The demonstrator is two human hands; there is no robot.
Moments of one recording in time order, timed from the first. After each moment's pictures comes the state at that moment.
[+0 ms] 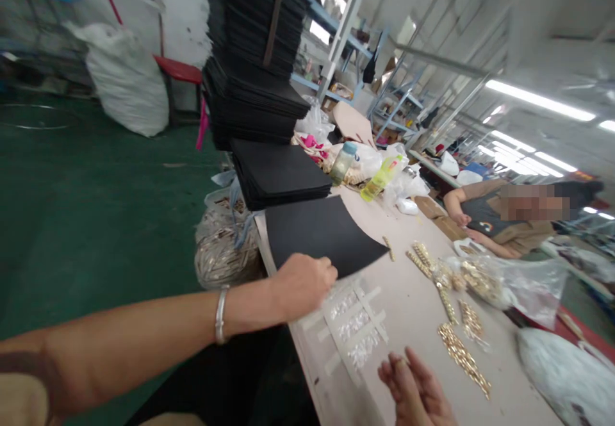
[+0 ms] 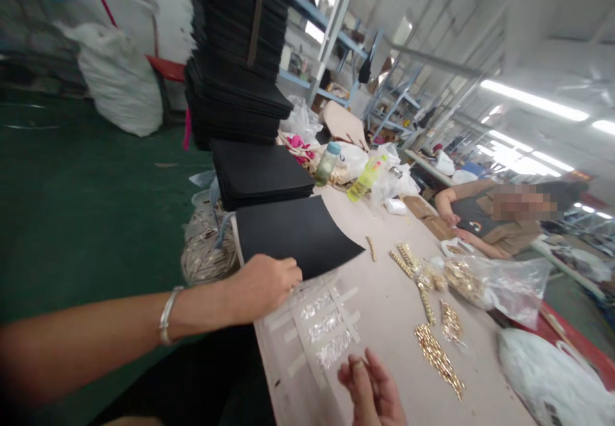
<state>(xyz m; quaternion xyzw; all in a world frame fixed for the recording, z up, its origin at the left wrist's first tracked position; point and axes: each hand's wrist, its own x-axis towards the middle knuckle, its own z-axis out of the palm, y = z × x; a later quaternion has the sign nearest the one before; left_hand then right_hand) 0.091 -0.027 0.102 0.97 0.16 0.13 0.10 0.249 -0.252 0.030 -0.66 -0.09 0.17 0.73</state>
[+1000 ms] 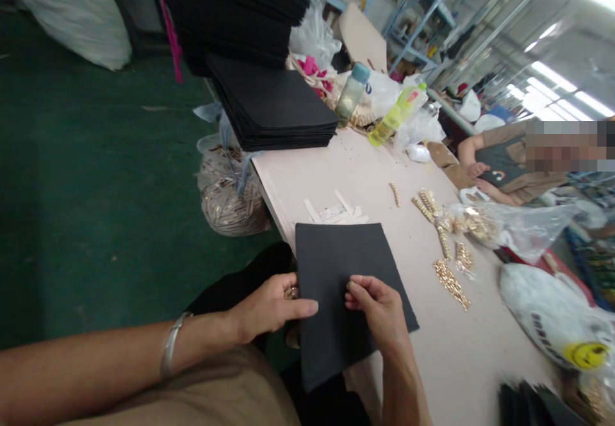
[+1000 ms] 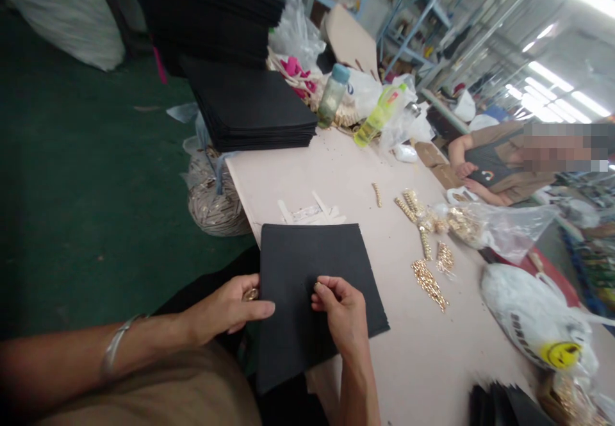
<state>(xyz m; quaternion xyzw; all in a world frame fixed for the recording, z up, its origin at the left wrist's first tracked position) 0.035 -0.123 0.016 0.48 0.26 0.08 0.84 0.236 -0.228 0.039 -0.75 -0.23 0.37 0.50</state>
